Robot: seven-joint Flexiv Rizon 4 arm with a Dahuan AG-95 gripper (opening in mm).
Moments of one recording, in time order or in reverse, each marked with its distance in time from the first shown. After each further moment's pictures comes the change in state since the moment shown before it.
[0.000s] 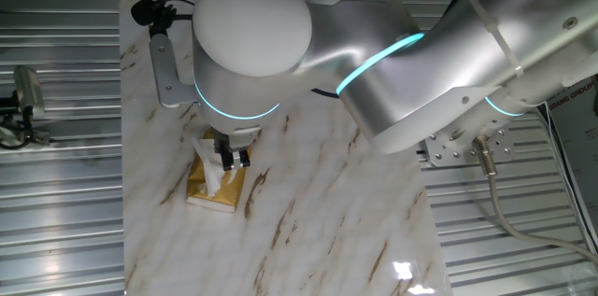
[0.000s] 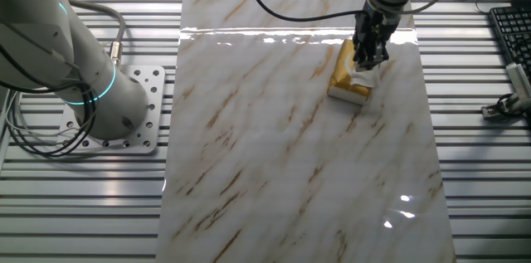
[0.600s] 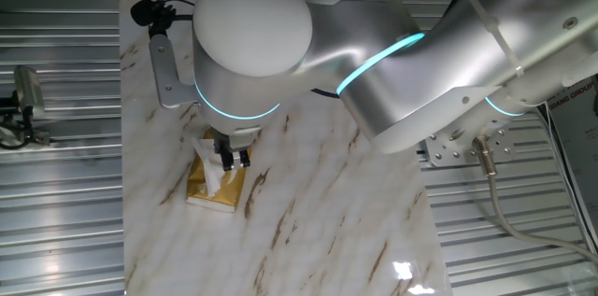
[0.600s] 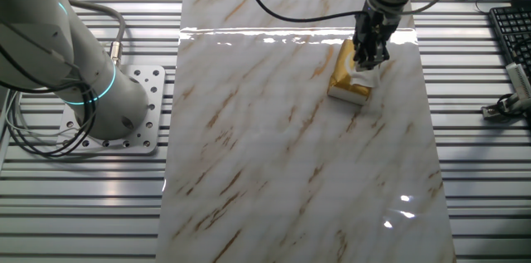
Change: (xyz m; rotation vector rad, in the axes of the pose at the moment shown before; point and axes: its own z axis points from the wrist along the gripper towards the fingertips) arm -0.001 0.000 0.000 -0.014 -0.017 -0.032
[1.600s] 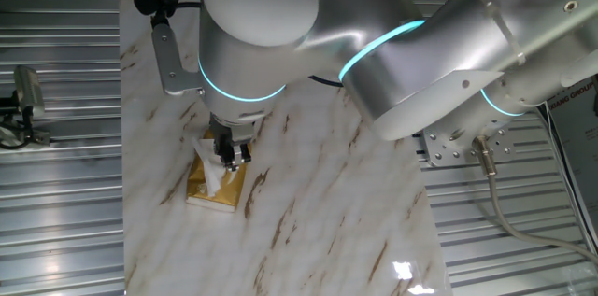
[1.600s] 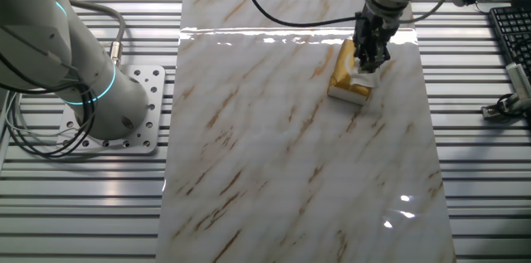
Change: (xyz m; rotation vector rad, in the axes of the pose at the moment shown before) arm -0.004 0.003 -0.006 -0.047 -0.022 -0.002
